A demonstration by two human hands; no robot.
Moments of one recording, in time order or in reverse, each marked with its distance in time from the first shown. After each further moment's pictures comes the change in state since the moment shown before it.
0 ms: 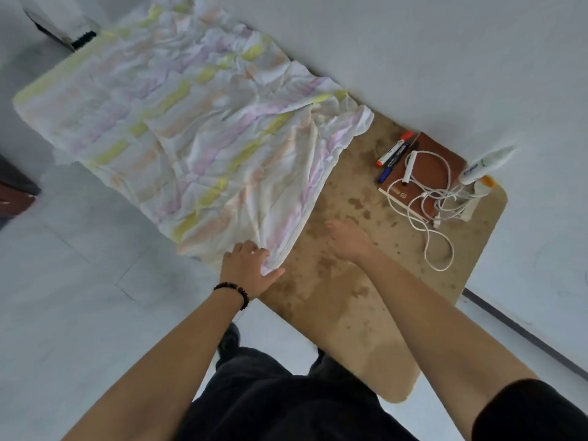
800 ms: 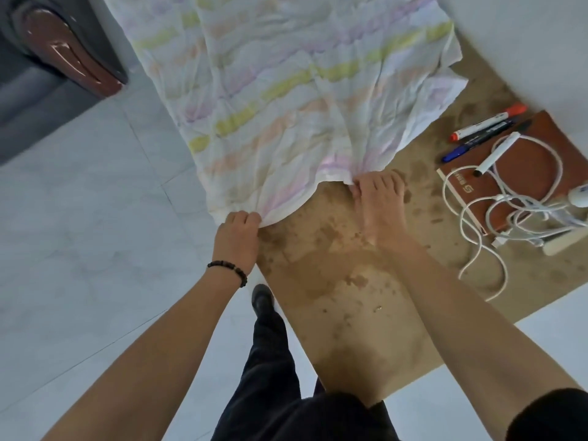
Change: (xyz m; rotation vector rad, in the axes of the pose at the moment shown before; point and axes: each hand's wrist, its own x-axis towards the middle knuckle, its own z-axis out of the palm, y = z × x) left_hand -0.036 0.061 0.057 -0.107 0.346 -0.389; right_hand 0.057 0.070 0.024 -0.227 0.582 -0.592
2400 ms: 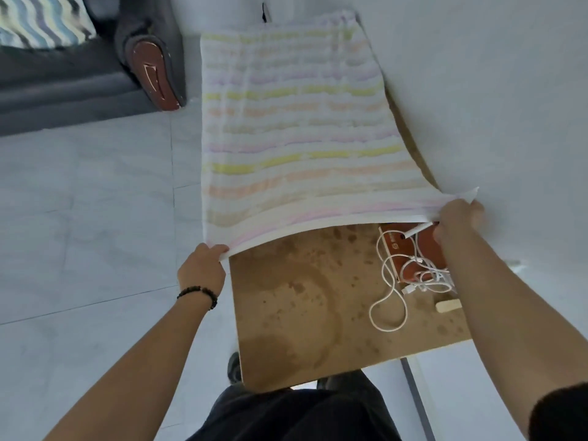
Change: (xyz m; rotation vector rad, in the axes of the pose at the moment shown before) left_hand -0.118 0.070 -0.018 -0.166 0.127 -0.621; right_hand 0.064 0.132 -0.189 0.022 -0.174 0.741
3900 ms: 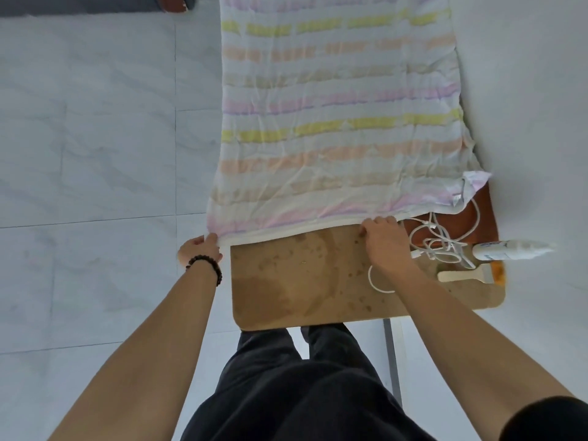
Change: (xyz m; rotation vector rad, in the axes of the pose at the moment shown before) left_hand -0.047 -0.027 0.074 -1.005 0.034 -1.069; right_hand -0.106 0.058 0.105 -0.639 -0.188 -0.976
